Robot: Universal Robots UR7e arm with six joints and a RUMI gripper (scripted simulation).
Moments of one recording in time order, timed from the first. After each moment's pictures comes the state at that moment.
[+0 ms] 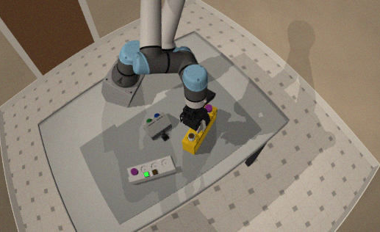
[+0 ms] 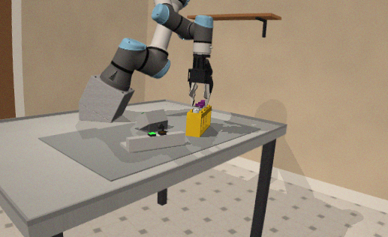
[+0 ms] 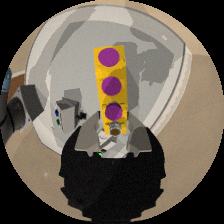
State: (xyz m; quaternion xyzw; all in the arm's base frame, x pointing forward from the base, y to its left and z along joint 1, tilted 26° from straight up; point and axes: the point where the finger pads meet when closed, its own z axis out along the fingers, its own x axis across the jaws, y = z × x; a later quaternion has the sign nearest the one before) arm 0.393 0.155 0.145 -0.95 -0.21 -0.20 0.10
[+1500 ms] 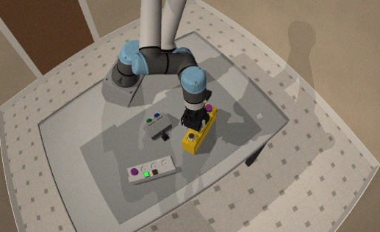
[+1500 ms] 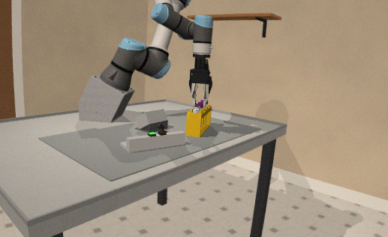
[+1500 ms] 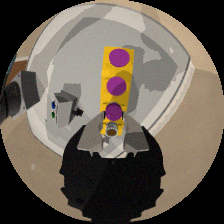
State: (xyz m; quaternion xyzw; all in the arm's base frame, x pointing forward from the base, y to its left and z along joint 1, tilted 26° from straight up) arm 0.393 0.155 0.145 -0.93 -0.29 -0.21 0.10
